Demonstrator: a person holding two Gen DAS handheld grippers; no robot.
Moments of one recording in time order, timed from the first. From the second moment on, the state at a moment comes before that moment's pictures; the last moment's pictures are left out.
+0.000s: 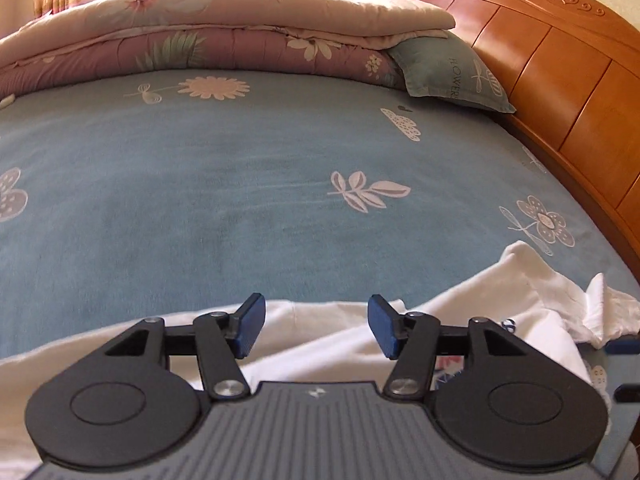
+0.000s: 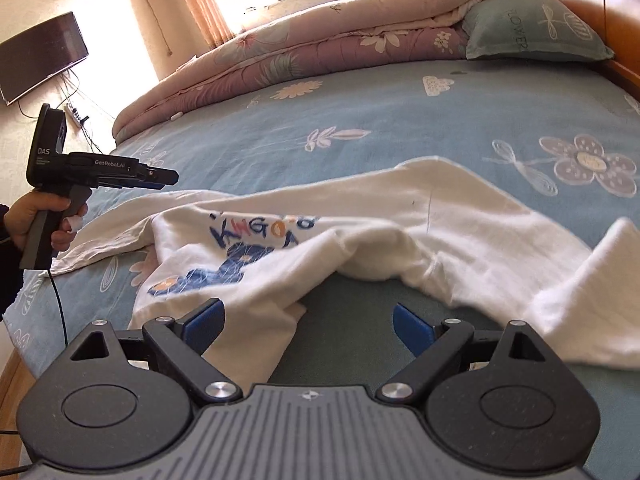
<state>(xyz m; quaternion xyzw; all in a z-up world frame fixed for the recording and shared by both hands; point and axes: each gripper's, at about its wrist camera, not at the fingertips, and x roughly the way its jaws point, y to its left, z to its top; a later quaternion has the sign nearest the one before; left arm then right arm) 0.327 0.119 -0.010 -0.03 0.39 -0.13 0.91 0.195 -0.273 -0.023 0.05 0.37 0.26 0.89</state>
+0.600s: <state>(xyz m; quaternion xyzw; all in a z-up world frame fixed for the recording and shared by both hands) 0.376 0.109 -0.044 0.05 0.42 -0.15 0.89 0.363 -0.133 -0.058 -0.05 0.45 0.42 0.79</state>
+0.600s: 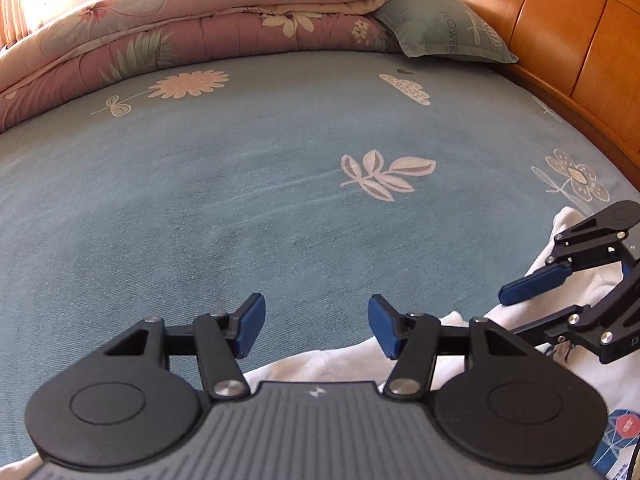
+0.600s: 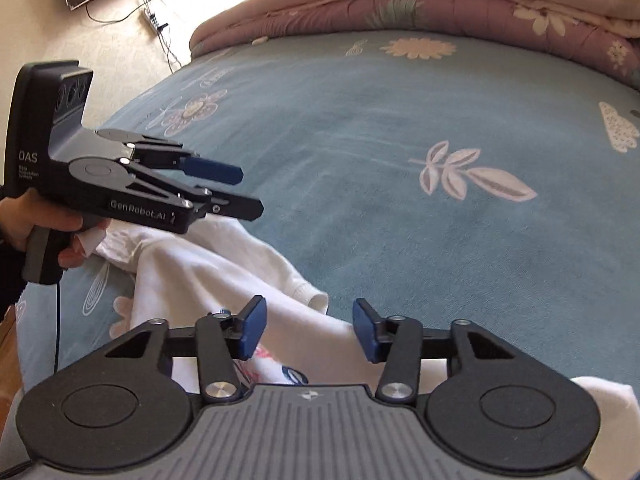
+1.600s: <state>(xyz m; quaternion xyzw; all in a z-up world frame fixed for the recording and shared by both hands) 0.396 0.062 -0.074 0.20 0.44 -0.41 0.77 0.305 -0.162 -0.084 -0.02 0.42 0.46 0.78</state>
